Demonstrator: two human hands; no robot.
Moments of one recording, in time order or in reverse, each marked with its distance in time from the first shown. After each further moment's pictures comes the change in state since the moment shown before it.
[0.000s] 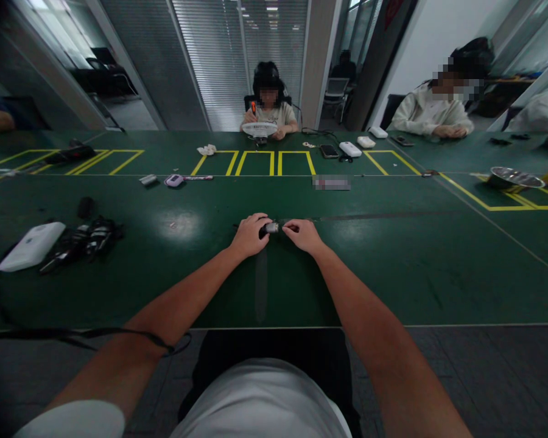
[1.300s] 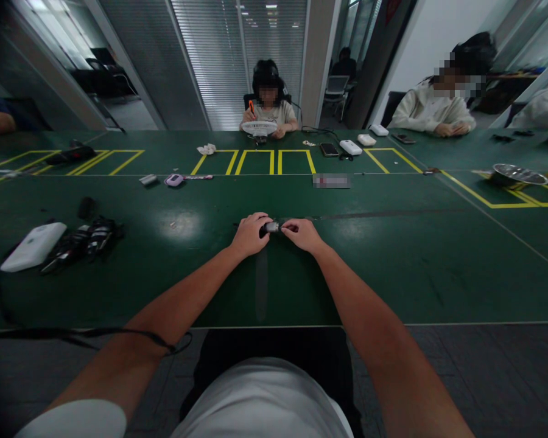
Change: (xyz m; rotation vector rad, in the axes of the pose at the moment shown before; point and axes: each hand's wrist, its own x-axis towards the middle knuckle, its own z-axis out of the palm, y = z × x) left_hand 0.000 0.003 -0.003 0.004 -0.051 -0.027; right_hand 0.001 0.006 0.002 0.024 -0.039 -0.036
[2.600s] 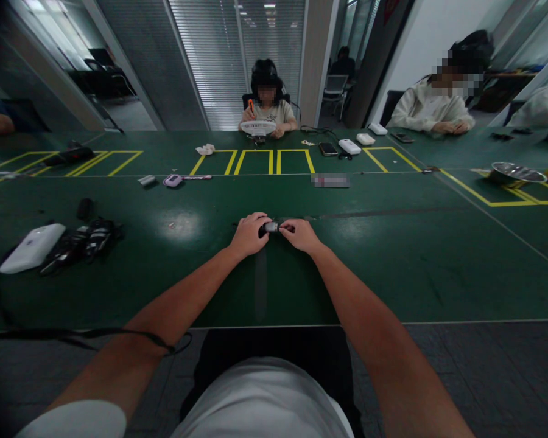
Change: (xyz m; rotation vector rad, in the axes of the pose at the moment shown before) left_hand 0.001 0.003 -0.002 -0.009 -0.030 -0.030; right_hand 0.000 -0.005 0.003 -0.072 -0.012 0.004
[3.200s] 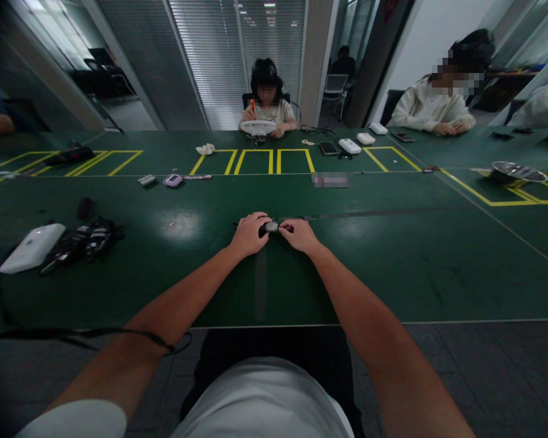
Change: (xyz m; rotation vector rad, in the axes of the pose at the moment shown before) left_hand 0.000 0.000 0.001 0.006 0.003 0.006; right_hand 0.000 -0.001 0.004 -0.014 0.010 -0.007
